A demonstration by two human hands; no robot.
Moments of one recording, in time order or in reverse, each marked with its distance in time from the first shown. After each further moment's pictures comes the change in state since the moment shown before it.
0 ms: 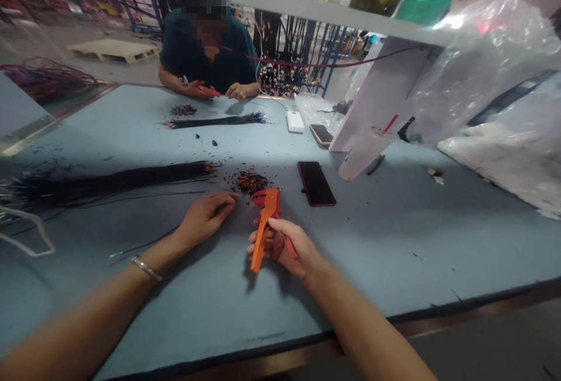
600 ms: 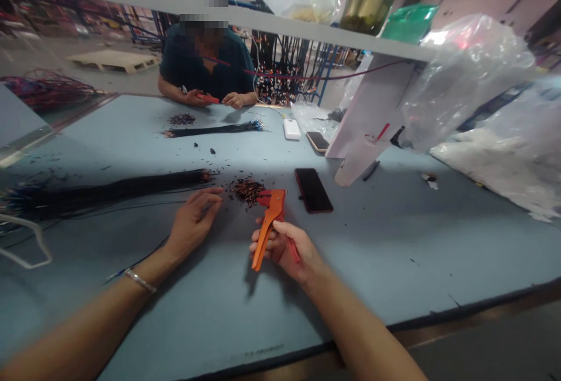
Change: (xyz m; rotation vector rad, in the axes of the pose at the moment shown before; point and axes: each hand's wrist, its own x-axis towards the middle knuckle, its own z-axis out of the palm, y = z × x) left_hand -0.002 -0.001 -0.003 -0.001 0.300 -0.075; right_hand 0.002 -0.005 -0.001 0.015 0.000 -0.111
